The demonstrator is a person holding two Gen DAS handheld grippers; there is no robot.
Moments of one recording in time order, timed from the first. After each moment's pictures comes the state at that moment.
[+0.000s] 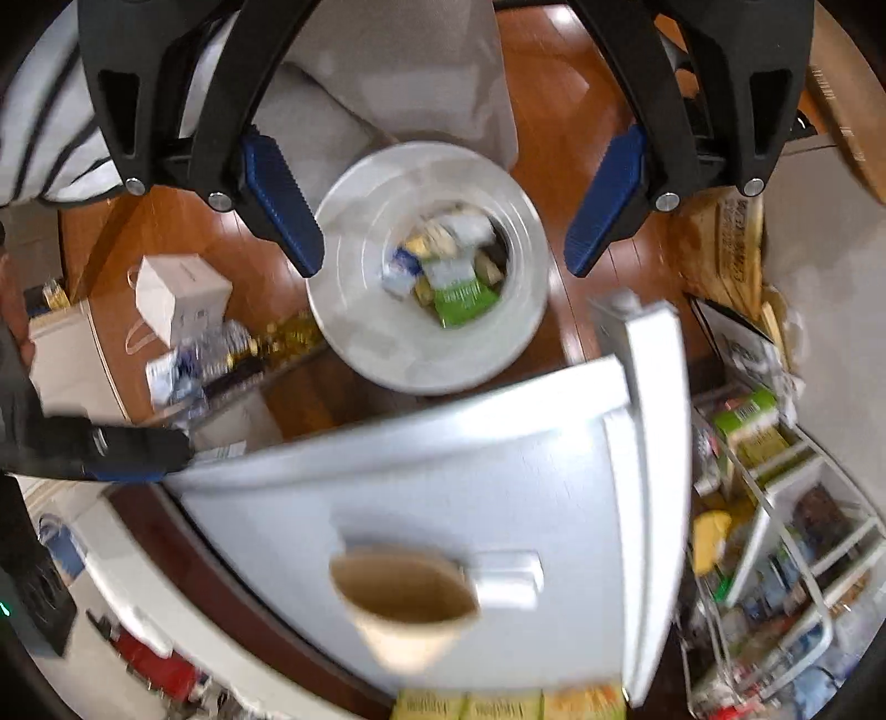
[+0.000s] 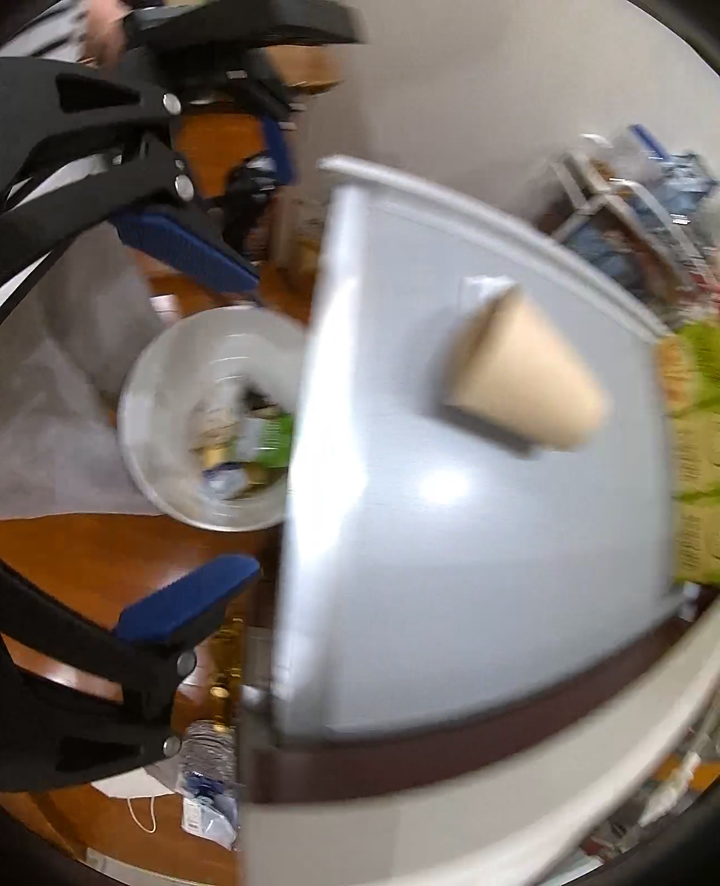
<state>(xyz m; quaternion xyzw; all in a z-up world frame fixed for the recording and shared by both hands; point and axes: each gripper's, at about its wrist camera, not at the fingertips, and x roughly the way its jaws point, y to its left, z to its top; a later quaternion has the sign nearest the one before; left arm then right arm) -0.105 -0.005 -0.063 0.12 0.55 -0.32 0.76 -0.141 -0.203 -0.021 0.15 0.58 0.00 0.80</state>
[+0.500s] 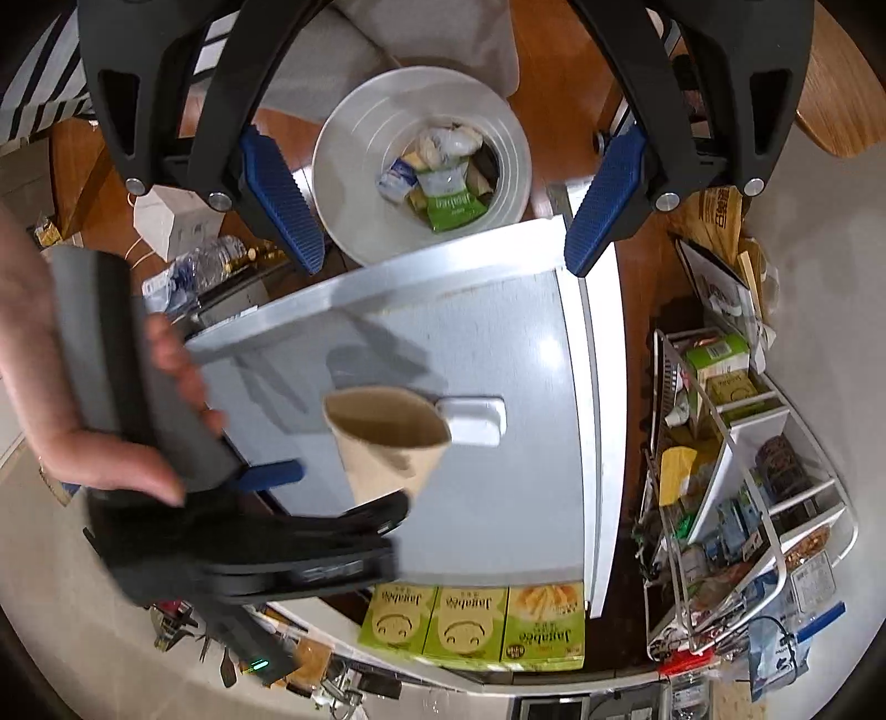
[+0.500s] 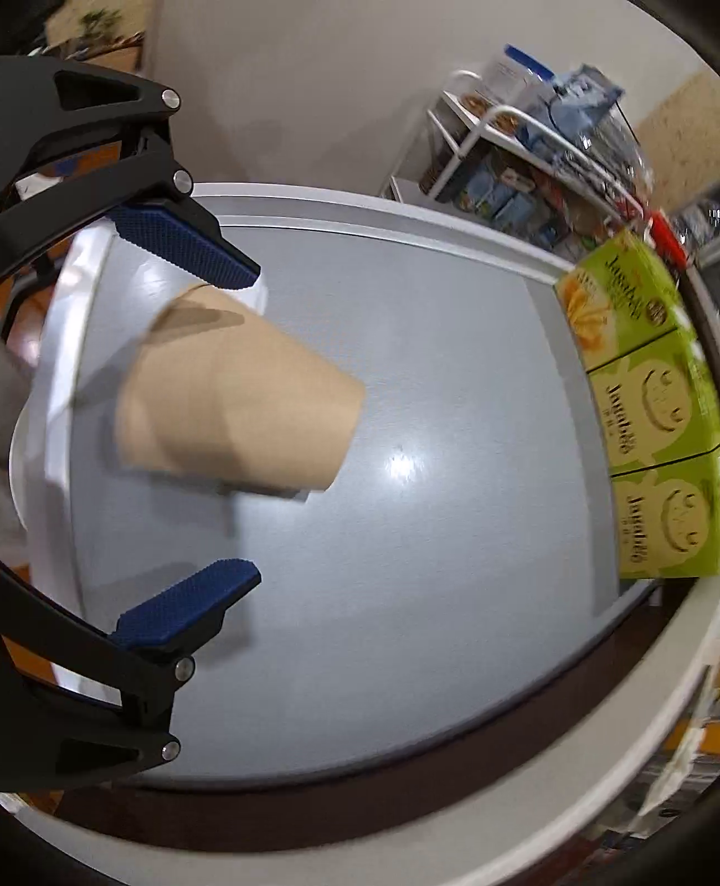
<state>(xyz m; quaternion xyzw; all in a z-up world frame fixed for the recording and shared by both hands) -0.080 -0.012 -0.019 0.08 0.49 -0.31 0.82 0.003 -0.215 -0.033 0.21 0.55 -0.07 0.80</state>
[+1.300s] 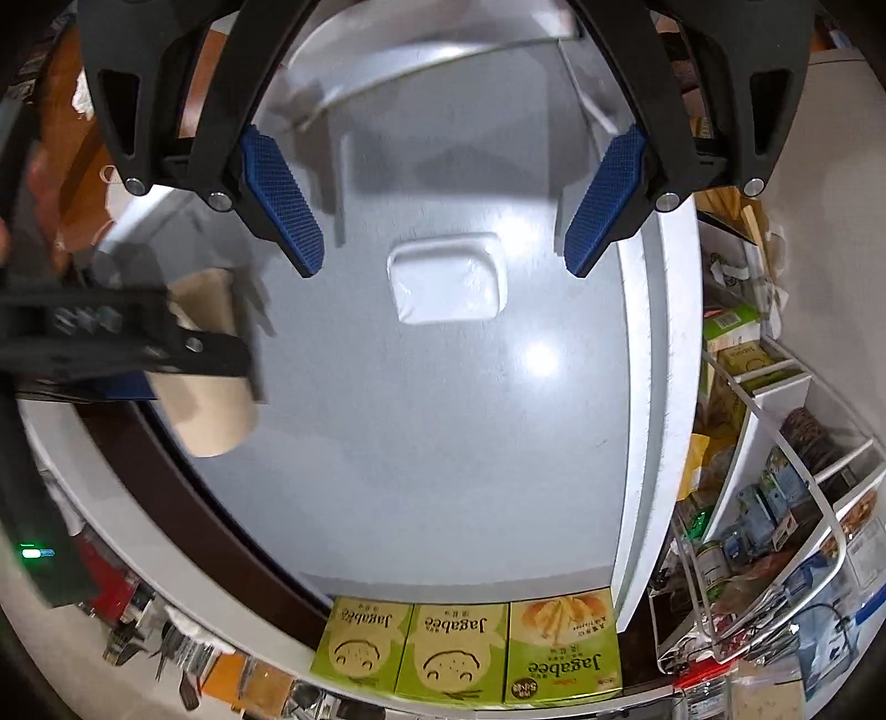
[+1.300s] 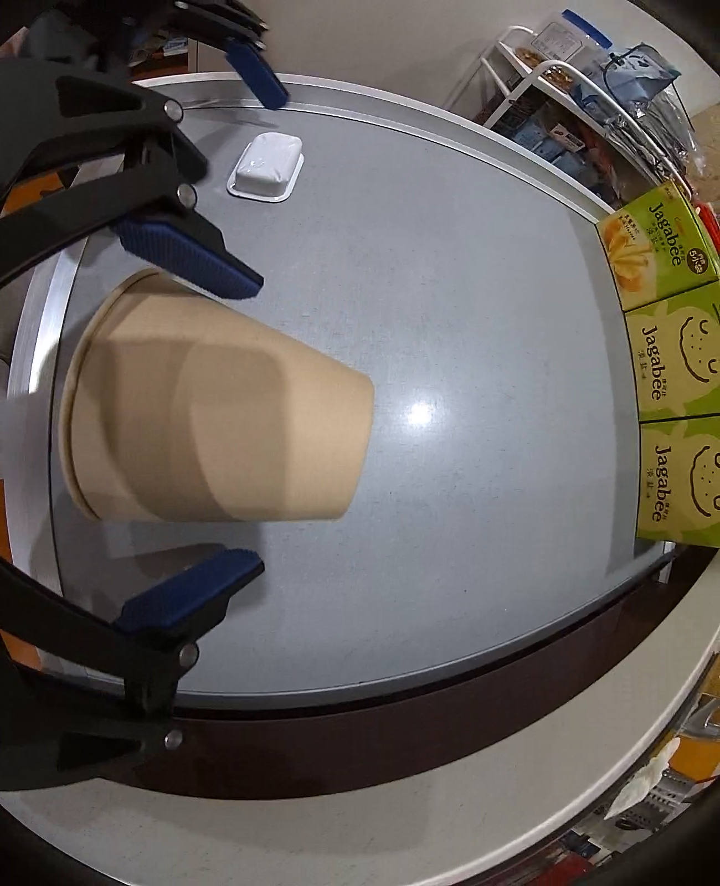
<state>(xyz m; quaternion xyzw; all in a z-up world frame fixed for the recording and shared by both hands) 0.011 -0.081 -0.064 0.11 0.51 -0.28 0.81 -0.015 -0.260 -0.052 0.12 0.59 -0.09 0.80</state>
